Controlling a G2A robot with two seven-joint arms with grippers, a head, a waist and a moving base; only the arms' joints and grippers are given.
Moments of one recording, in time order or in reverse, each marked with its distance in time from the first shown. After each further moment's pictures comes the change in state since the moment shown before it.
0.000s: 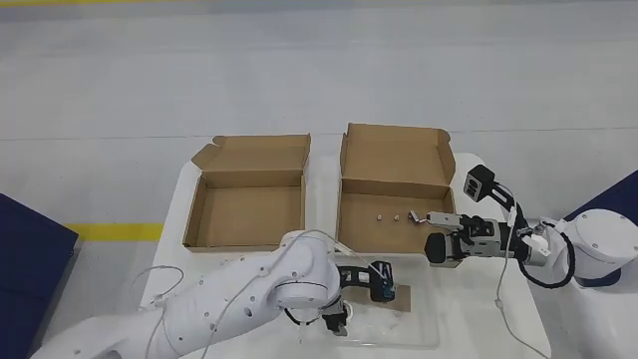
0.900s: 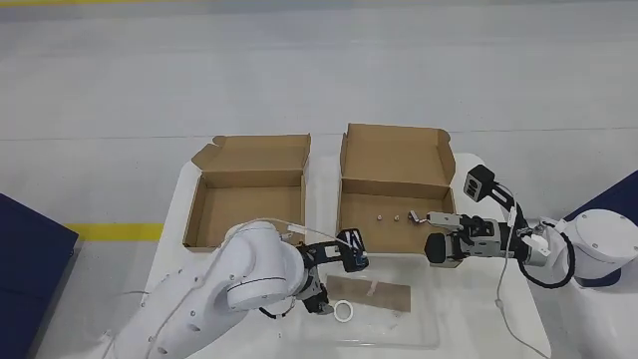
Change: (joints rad) left arm 0.168 0.092 -0.309 -0.246 0.042 0.072 -0.119; right arm 0.000 0.000 0.000 0.000 0.000 0.000 0.000
